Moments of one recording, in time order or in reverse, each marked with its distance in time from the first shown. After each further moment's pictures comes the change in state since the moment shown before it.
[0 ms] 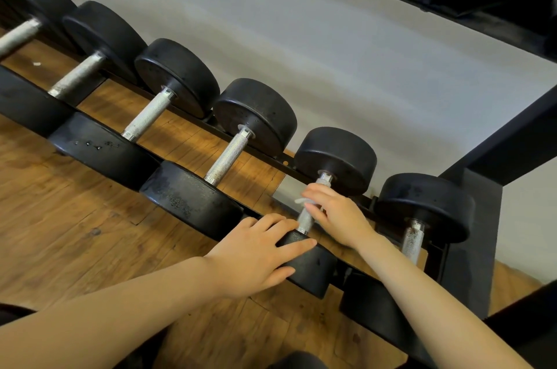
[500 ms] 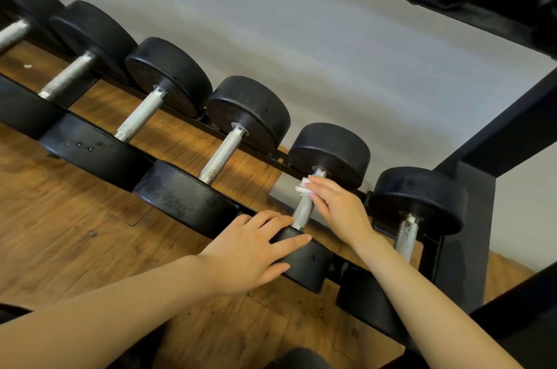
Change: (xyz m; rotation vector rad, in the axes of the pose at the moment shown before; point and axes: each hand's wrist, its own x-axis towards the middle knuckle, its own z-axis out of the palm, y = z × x) left_hand 0.000 -0.004 0.011 0.039 0.103 0.000; right_hand -0.010 0.006 0.005 -0.041 0.204 0.022
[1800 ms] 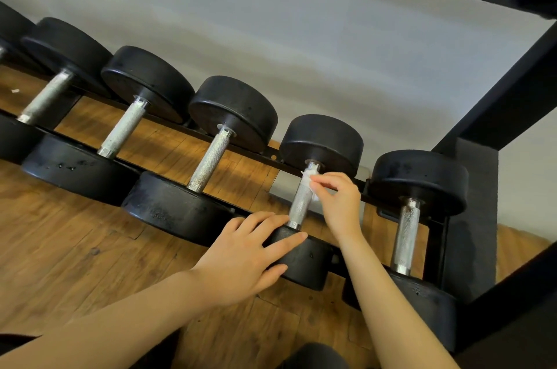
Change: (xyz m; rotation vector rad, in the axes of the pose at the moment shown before) left_hand 0.000 0.003 0.003 0.028 0.051 -0.012; right_hand 0.005 -0.014 0.024 0.567 0.445 0.530
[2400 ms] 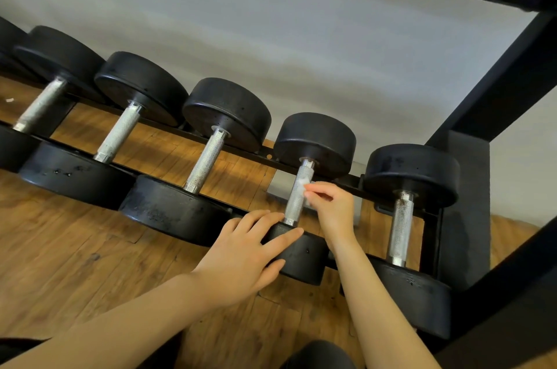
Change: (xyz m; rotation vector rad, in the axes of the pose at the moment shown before) left_hand 0.000 0.007 0.000 -0.006 0.003 -0.054; right_hand -0.022 -0.007 -0.007 0.246 -0.056 0.224
